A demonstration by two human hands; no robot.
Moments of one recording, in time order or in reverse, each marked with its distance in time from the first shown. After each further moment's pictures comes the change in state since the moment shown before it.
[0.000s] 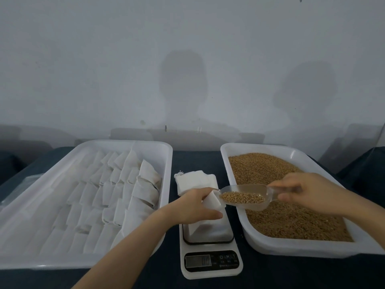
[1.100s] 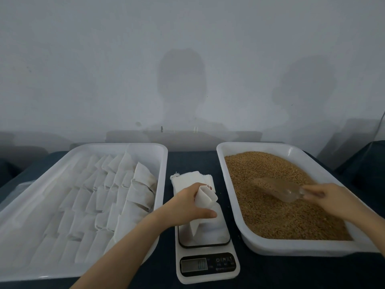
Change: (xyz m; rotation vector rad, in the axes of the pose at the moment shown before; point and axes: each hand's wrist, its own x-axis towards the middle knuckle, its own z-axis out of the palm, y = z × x) left_hand -0.001 -0.003 -0.003 -0.081 0.100 -0.009; right_hand 0.009 0.121 0.034 -0.025 0.170 0.443
